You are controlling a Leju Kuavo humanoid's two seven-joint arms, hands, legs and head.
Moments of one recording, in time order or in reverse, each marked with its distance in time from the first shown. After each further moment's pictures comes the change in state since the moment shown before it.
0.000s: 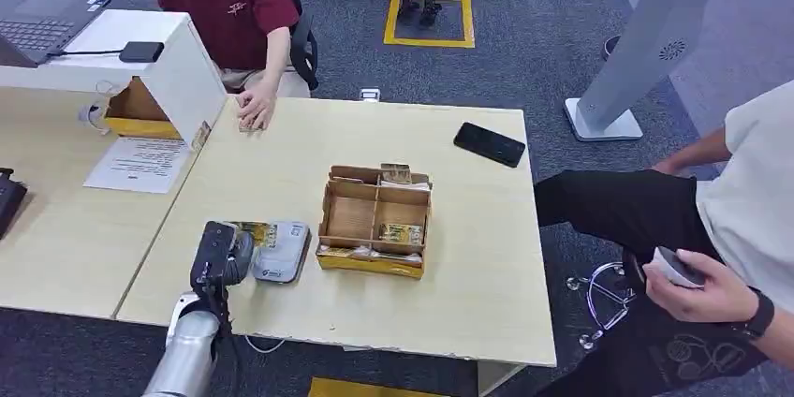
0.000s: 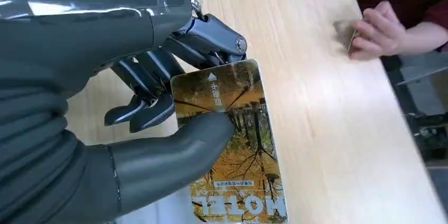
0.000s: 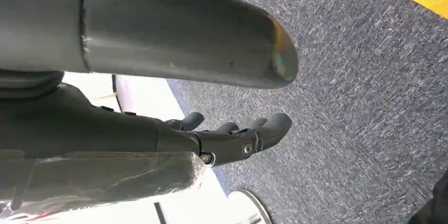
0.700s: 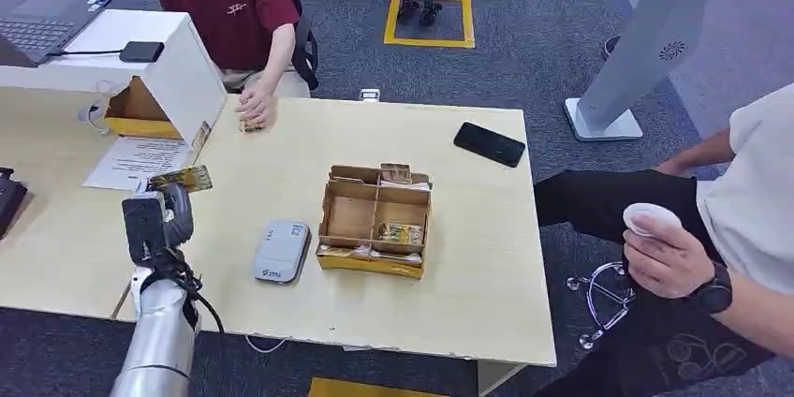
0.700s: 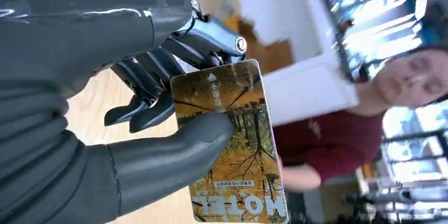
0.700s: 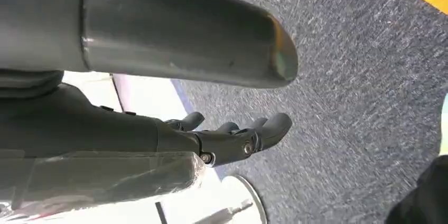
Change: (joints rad) left arm -0.096 -0.002 0.108 -0.127 0.020 0.235 -0.187; right arm -0.009 0.000 0.000 0.000 0.076 0.013 -0.006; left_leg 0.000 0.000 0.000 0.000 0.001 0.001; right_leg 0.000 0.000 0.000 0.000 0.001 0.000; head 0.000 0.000
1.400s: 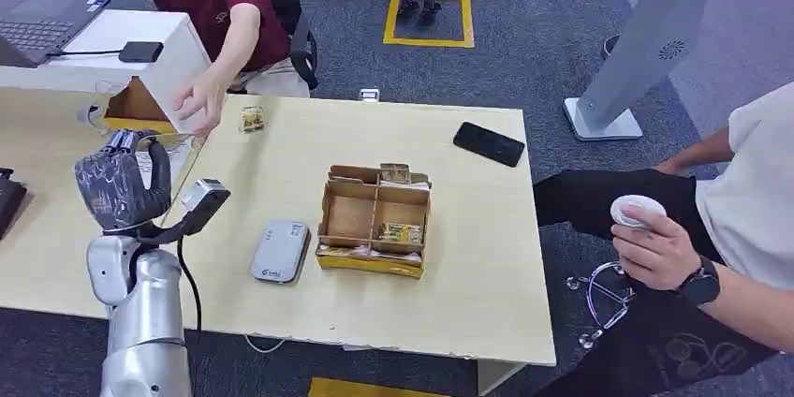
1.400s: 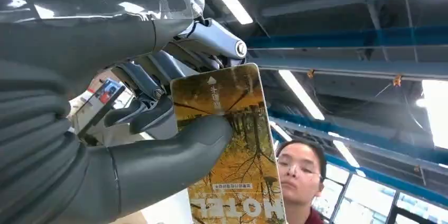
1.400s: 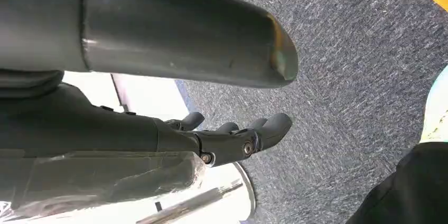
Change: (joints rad) left arm -0.083 -0.095 0.199 -0.197 -0.877 0.278 -0.127; right arm -0.013 0.000 0.000 0.000 0.076 0.016 0.003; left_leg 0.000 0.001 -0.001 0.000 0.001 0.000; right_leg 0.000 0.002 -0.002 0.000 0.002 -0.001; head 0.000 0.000
